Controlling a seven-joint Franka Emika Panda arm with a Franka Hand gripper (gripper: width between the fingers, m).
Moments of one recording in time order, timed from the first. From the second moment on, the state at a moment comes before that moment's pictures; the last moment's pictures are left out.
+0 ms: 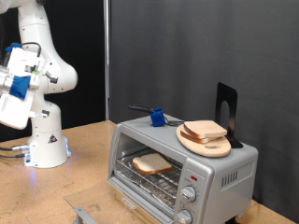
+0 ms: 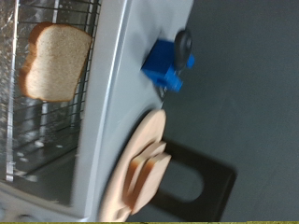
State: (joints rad) arm -0.09 -0.40 -0.71 -2.55 0.88 1.63 -0.22
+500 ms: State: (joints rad) arm -0.10 -0.20 -0.78 -2.47 0.89 1.64 -0.10
